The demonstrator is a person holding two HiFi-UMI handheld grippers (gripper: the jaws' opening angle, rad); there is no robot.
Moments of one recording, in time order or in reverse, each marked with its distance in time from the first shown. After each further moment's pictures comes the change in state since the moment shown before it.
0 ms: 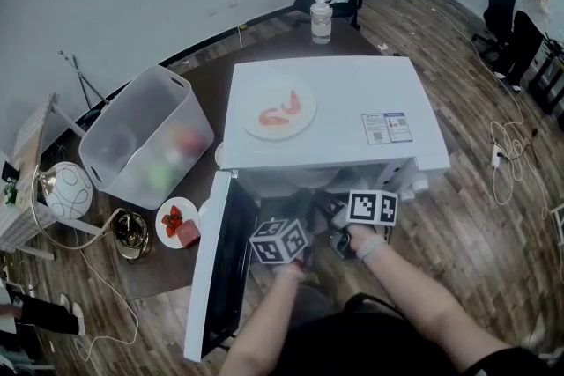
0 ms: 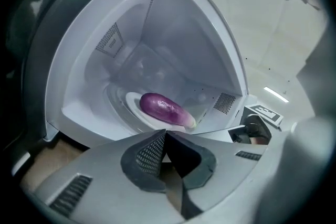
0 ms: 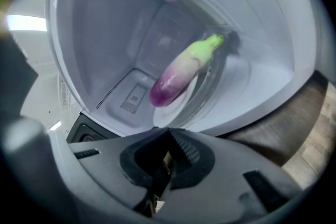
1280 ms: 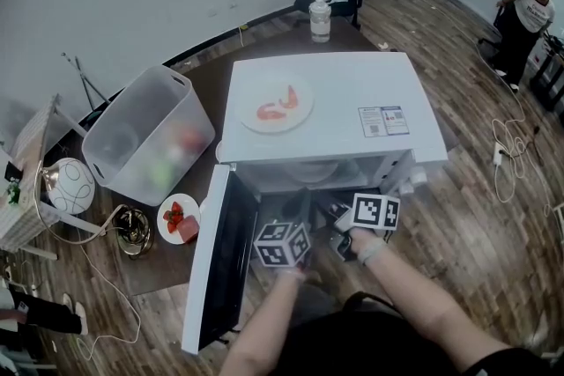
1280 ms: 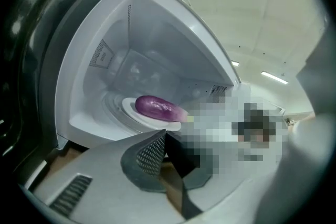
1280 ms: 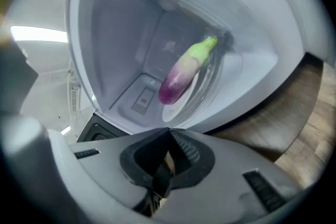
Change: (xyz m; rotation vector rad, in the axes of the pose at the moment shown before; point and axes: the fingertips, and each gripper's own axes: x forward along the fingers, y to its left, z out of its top) left arm -0.014 -0.009 -0.004 0.154 -0.002 0.042; right arm -0.013 0.012 -0.008 0.015 -0.055 0.101
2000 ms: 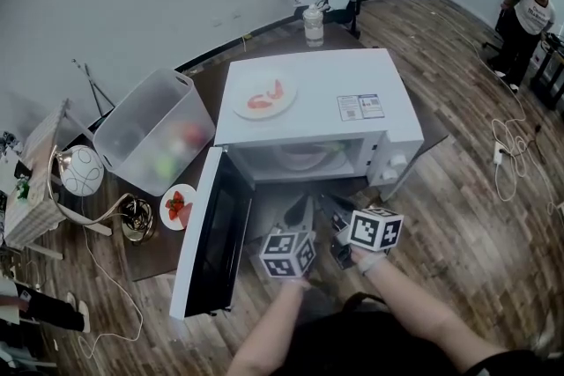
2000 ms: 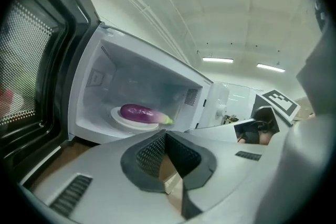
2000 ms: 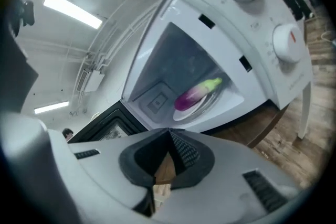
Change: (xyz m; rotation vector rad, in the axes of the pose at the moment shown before) left arm -0.048 -0.065 -0.006 0.108 -0.078 0.035; right arm -0.075 0.025 -0.016 -0.275 -0.127 -0.028
